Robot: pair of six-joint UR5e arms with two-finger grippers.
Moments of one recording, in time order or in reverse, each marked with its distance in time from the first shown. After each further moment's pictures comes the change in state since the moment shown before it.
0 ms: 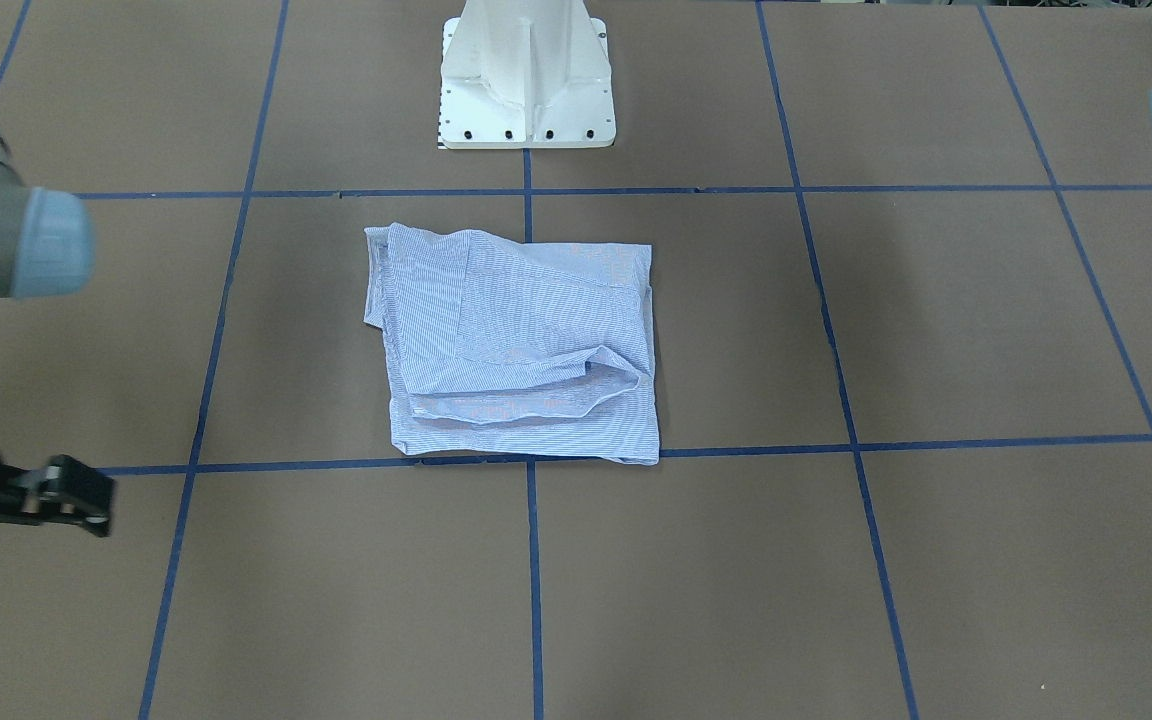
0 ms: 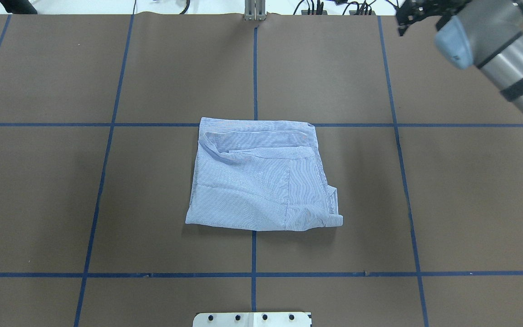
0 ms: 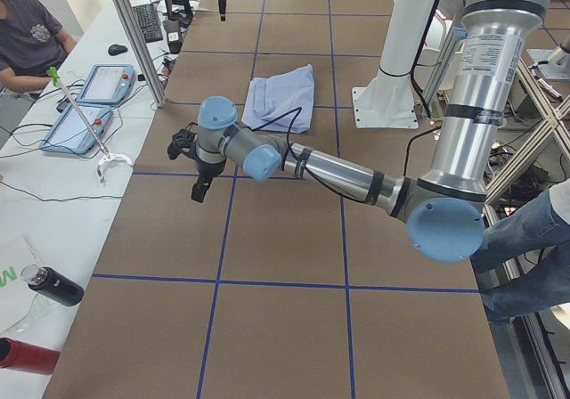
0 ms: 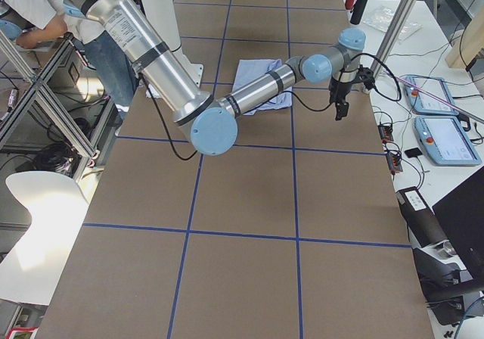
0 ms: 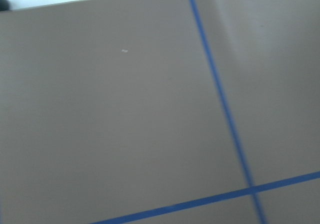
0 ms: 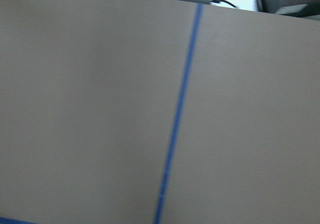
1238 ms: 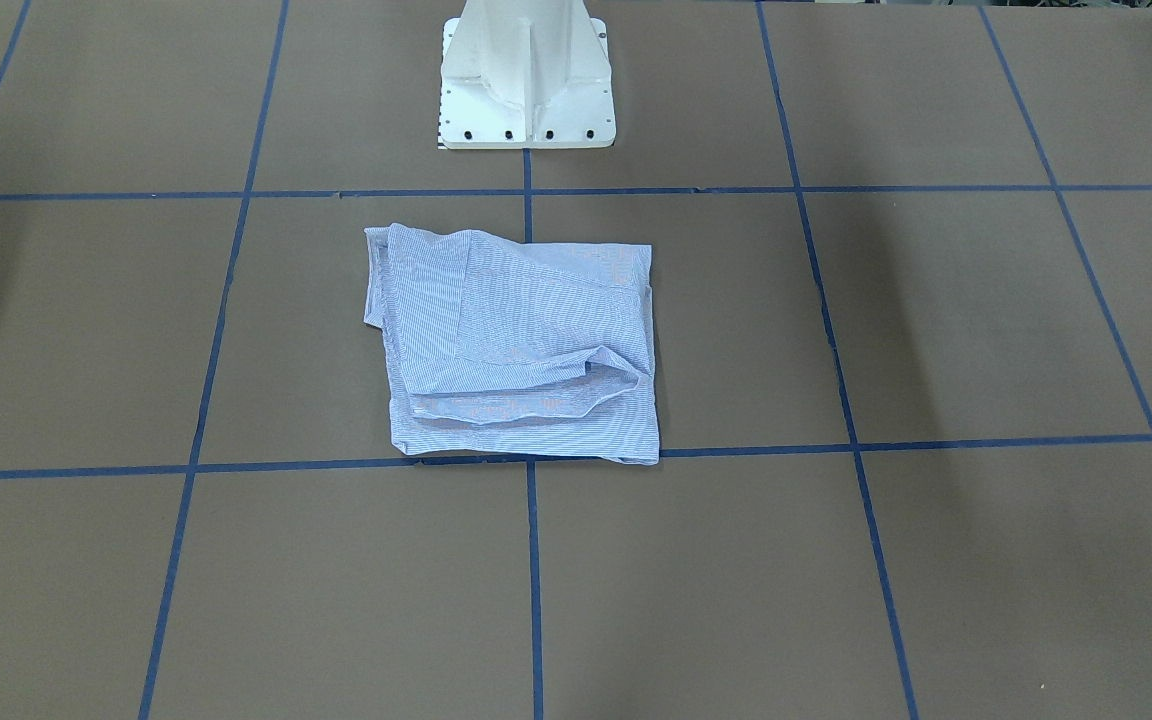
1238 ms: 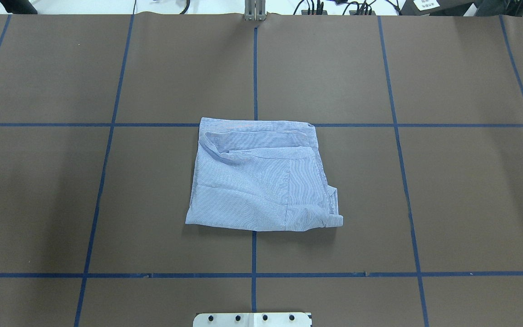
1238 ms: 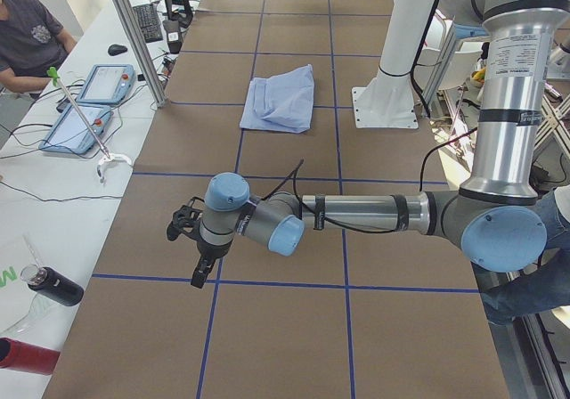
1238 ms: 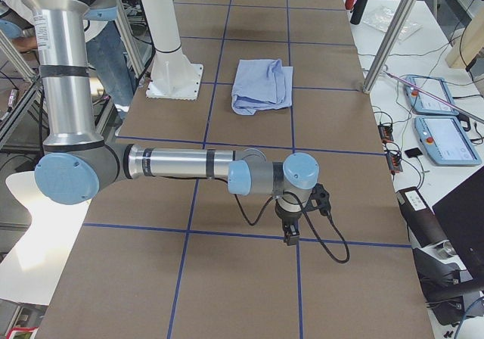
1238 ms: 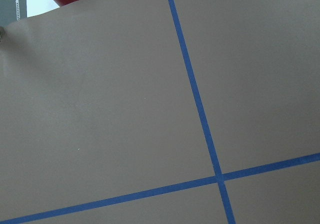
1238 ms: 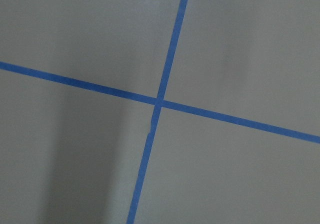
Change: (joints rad) left arm -0.100 0.110 0.151 -0.144 0.080 0.121; right arm 0.329 -0.546 0.090 0.011 0.072 -0.580
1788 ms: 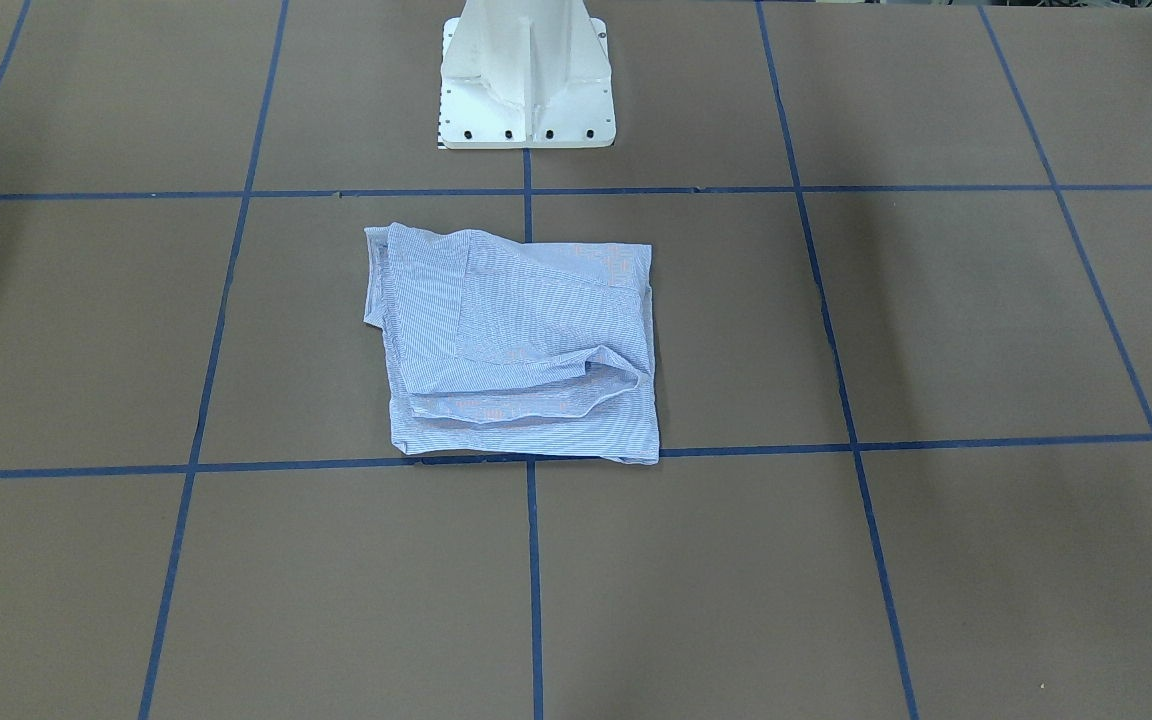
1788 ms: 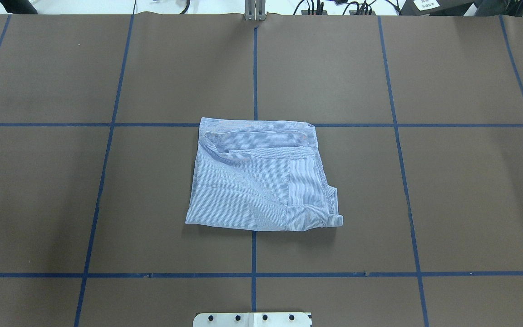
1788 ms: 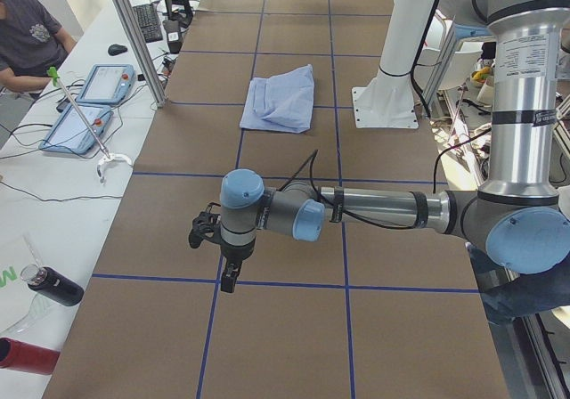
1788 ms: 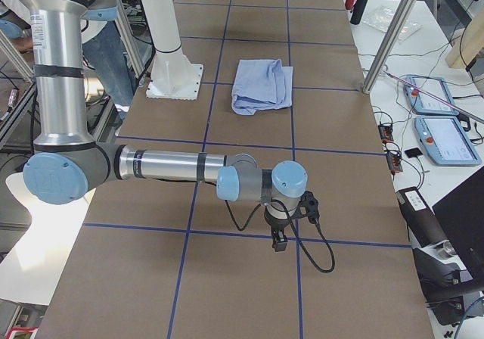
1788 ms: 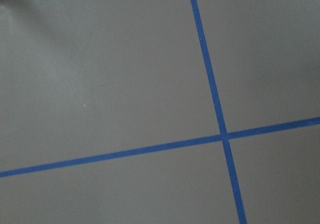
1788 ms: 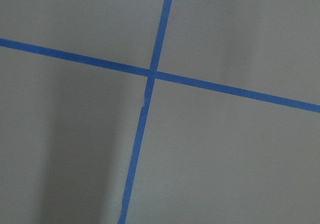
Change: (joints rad) left arm -0.007 0.085 -0.196 0.353 -0.007 0.069; right arm 0.001 -0.044 0.017 0.002 -0.003 0.008
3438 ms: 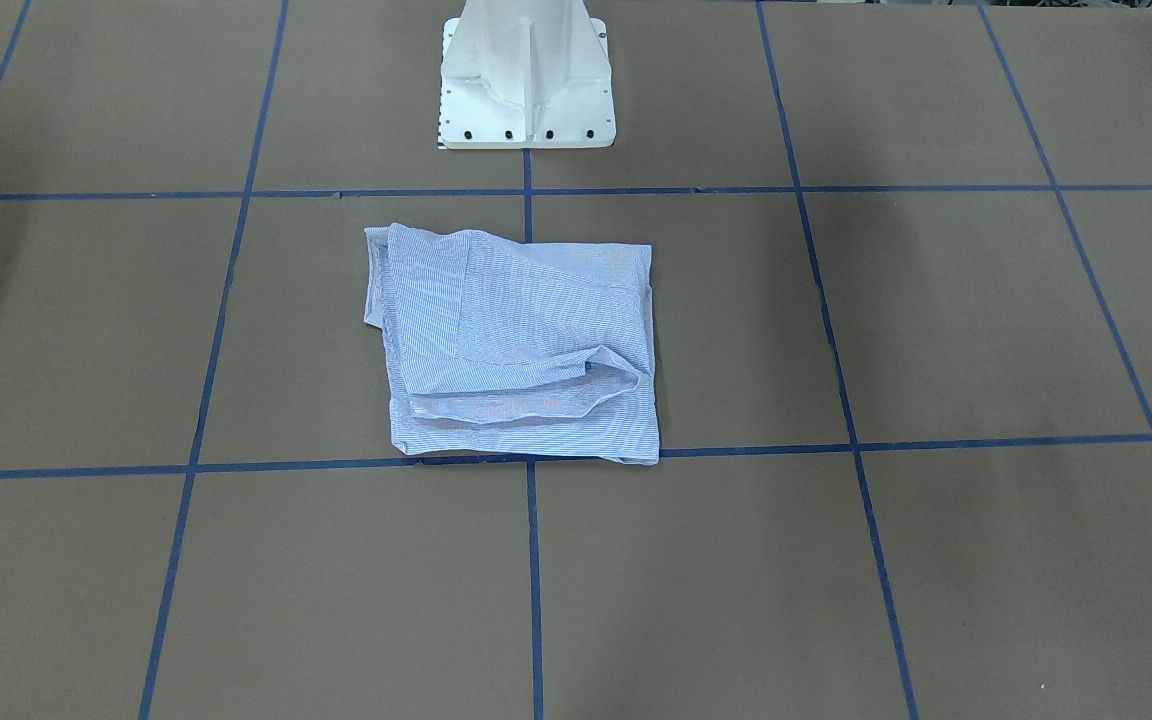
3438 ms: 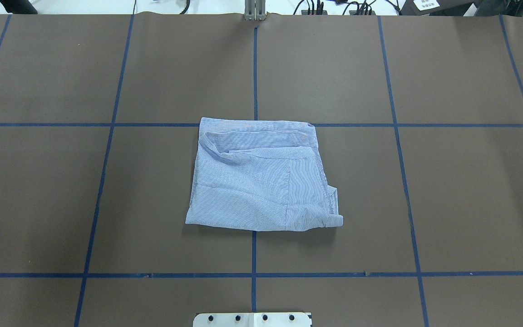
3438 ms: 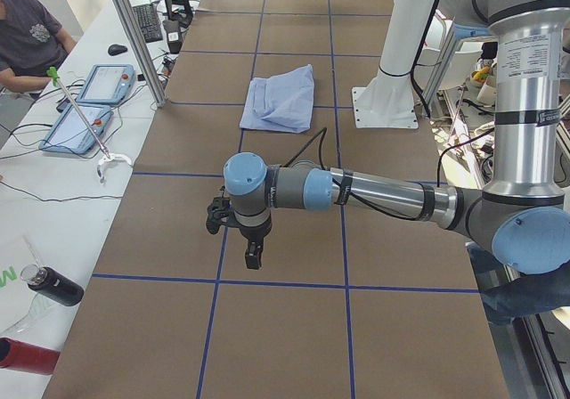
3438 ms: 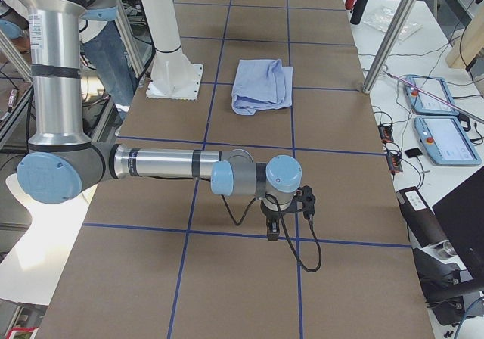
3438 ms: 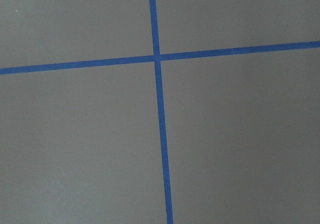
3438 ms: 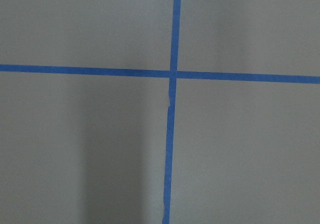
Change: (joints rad) left arm 0.000 0.015 -0.108 0.227 -0.169 0.029; right arm 0.003 -0.033 0.062 -0.014 0.084 0.164
